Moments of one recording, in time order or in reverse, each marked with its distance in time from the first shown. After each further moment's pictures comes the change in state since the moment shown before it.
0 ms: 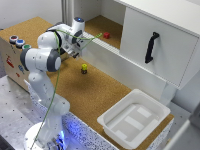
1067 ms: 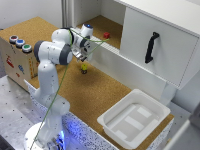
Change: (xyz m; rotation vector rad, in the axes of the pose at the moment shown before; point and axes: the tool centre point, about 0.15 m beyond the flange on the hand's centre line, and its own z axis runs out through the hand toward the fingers) arm 0.022 0.048 0.061 -0.047 -0.125 0.017
